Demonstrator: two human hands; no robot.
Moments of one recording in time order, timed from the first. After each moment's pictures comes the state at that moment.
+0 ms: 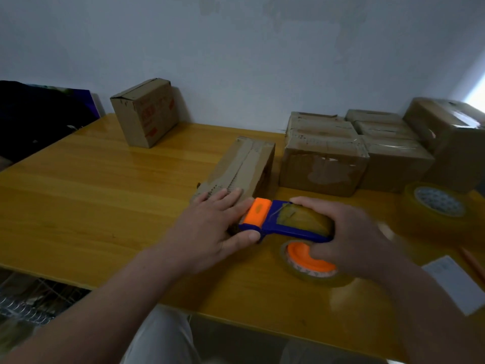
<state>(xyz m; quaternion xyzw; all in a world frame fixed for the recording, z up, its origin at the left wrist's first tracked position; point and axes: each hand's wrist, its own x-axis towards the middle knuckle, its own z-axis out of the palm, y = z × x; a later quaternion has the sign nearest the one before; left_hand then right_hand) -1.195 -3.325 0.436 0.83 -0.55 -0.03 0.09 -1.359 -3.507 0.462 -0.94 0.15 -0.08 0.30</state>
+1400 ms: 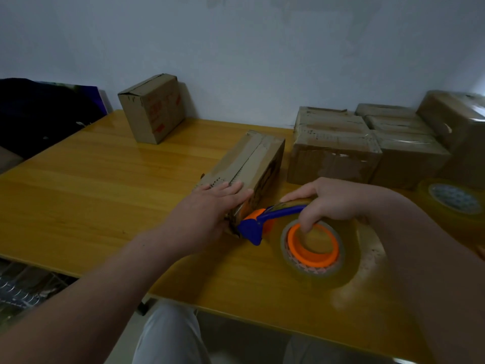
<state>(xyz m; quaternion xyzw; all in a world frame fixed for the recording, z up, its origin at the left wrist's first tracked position) -1.172 -3.325 0.442 0.84 -0.54 0.00 0.03 -1.296 -3.525 0.498 -0.91 0.16 0.21 0.32</state>
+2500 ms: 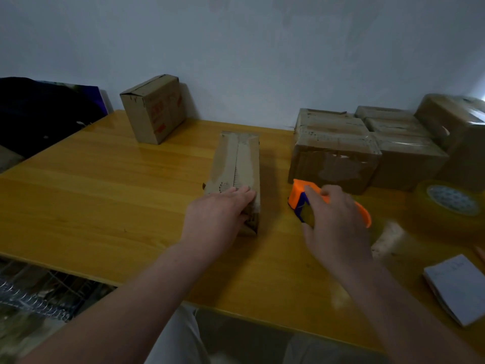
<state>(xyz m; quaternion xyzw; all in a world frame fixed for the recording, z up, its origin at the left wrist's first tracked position) -1.196 -3.335 0.428 0.85 -0.48 0.17 0.15 -1.323 -3.493 0.421 -0.95 0.28 -0.14 0.02</state>
